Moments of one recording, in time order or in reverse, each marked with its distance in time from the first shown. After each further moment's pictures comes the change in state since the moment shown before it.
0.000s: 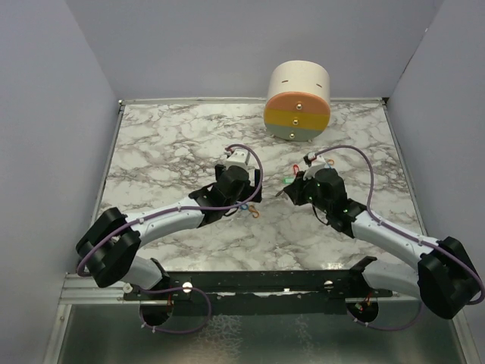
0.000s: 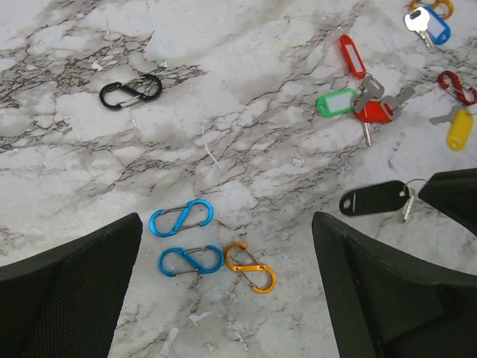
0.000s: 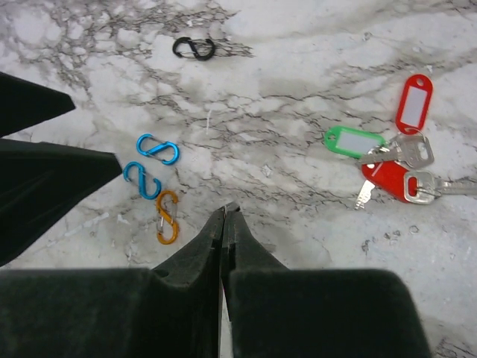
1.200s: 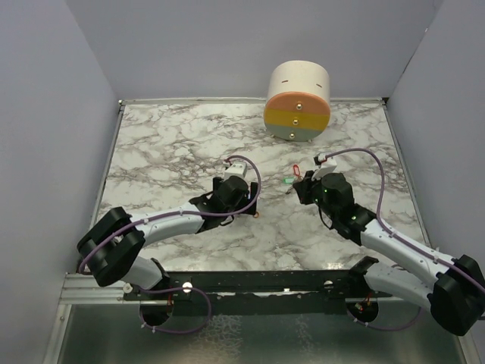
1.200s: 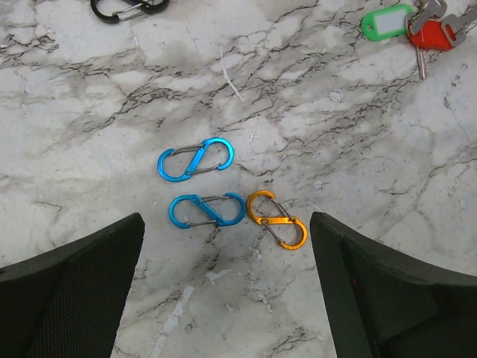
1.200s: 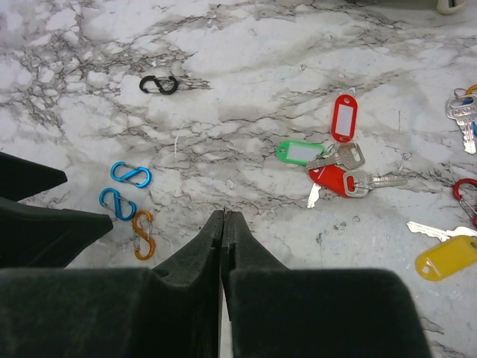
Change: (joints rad) left arm -0.016 0.014 -0.092 -0.051 0.015 -0.045; right arm 0.054 -0.151 -0.017 -0.056 0.183 -0.027
